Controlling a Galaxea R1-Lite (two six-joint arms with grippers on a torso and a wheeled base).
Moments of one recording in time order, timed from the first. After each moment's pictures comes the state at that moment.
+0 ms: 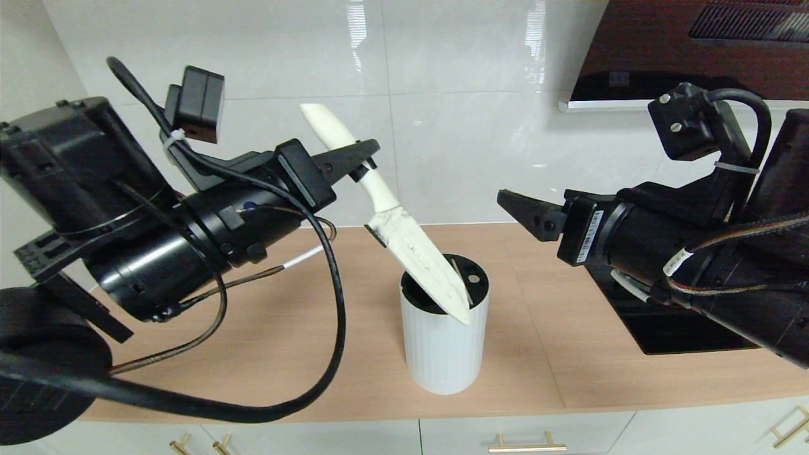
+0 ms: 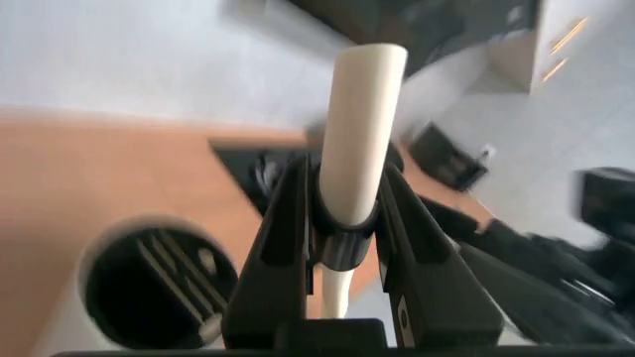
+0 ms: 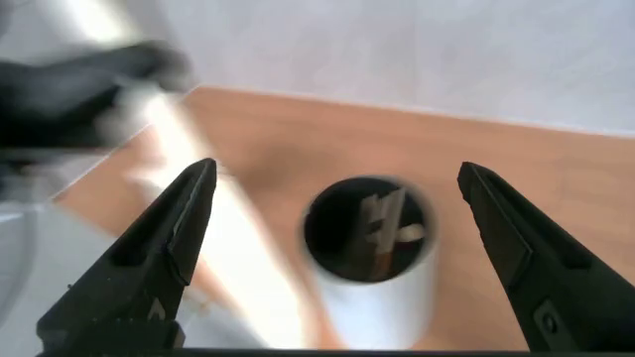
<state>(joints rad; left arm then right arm) -0.52 1.58 -0.83 -0.97 -0.21 -0.59 0.80 1.50 -0.87 -0.66 -0.29 0.18</state>
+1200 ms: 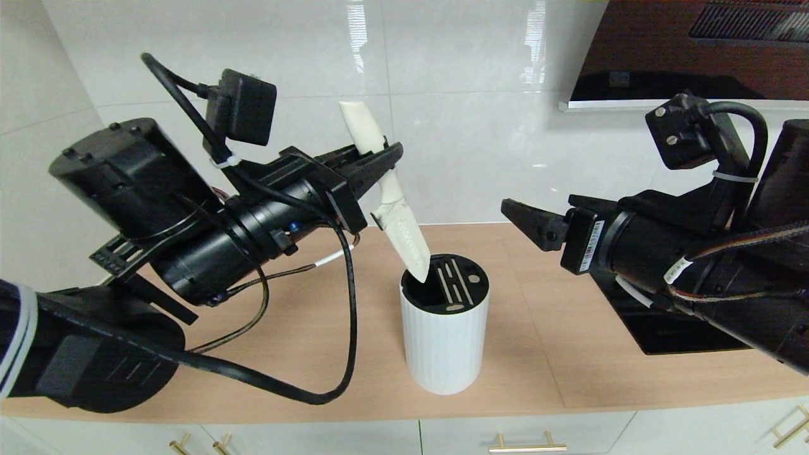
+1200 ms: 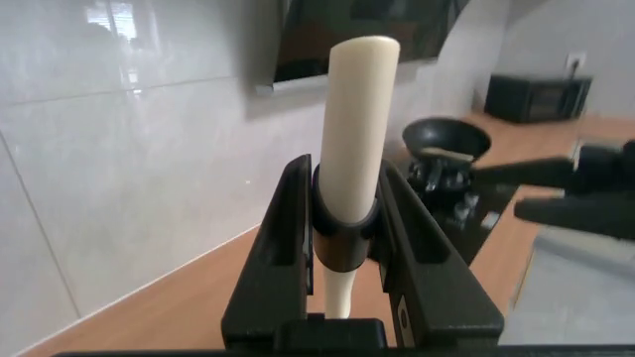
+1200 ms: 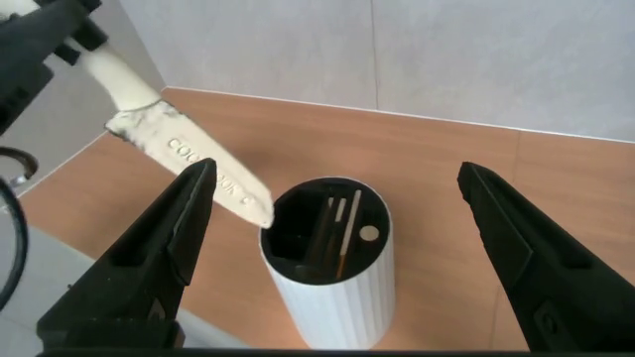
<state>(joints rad) -0.50 1.72 -0.84 -1.19 -0.34 -0.06 0.78 1.50 -0.85 -0.66 -0.30 0.15</state>
